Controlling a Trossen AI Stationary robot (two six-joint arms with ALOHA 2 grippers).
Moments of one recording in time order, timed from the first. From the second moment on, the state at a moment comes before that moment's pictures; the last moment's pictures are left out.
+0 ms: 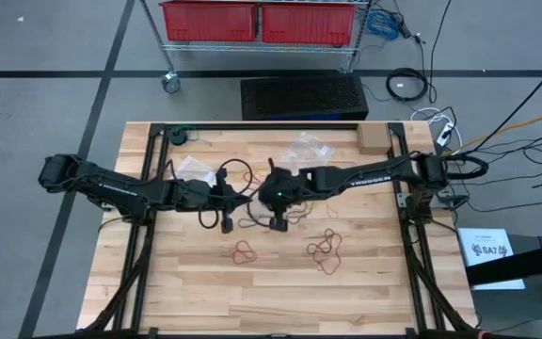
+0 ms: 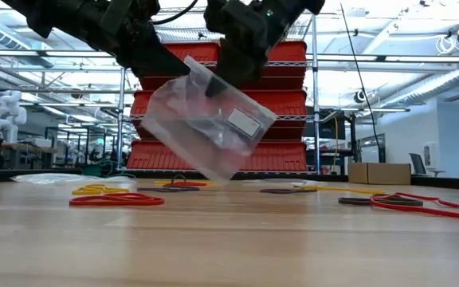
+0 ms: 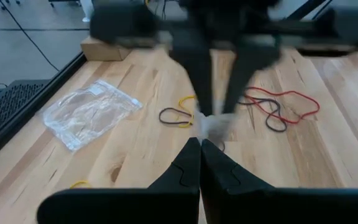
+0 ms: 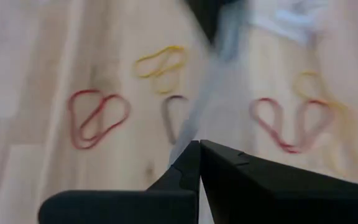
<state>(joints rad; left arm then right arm) -0.09 1.14 0.56 0.23 -0.23 -0.02 0.01 1.86 1.46 -0.47 0.01 0.06</state>
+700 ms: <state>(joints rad) -0.11 1.14 0.56 0.22 -0.23 -0.02 0.00 1.87 1.42 -0.31 -0.03 0.02</state>
